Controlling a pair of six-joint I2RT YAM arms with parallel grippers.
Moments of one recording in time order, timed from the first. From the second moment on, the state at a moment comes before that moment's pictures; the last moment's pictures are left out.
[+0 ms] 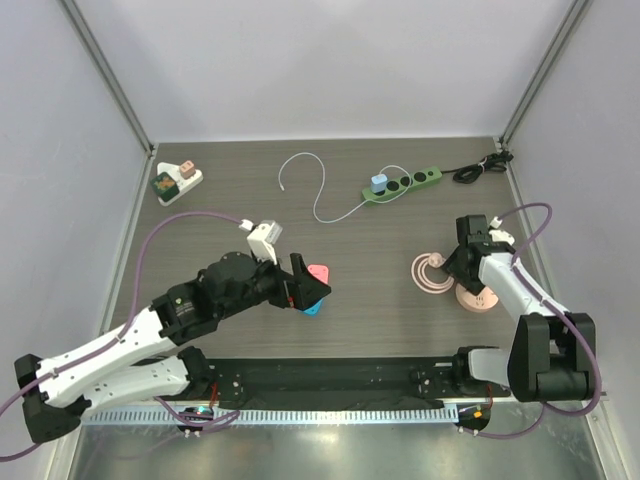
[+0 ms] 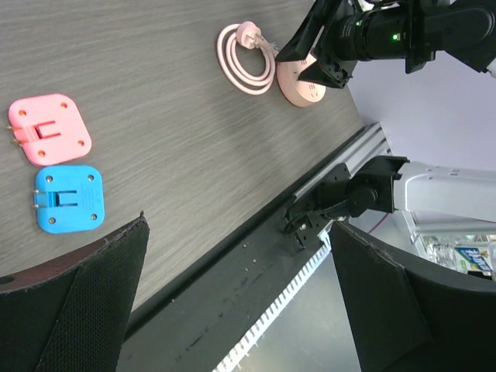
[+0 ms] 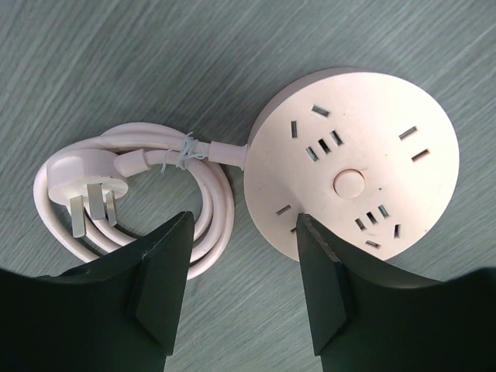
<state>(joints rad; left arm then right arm) -1.03 0.82 0.82 -0.36 -0.09 -0.76 0.01 1.26 0.70 -0.63 0.32 0.74</state>
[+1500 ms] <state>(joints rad) -1.00 1.23 1.05 -0.28 -0.05 -0.77 -0.07 1.03 0.57 -0.58 0.43 0.86</state>
